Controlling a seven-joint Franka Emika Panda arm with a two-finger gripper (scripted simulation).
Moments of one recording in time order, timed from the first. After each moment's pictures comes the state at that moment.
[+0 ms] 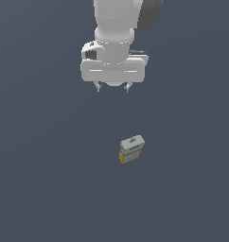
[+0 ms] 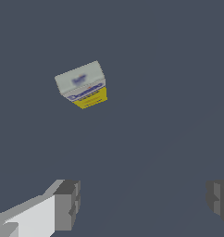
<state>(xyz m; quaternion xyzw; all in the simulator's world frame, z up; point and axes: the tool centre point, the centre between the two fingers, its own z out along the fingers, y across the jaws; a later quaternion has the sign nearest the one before) -0.065 -0.005 0.329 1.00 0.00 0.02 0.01</state>
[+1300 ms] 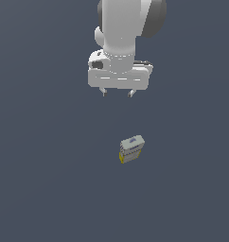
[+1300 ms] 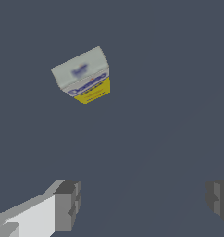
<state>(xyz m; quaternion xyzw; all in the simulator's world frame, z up) -0.066 0.012 0.306 1.00 -0.04 -0.01 0.01</state>
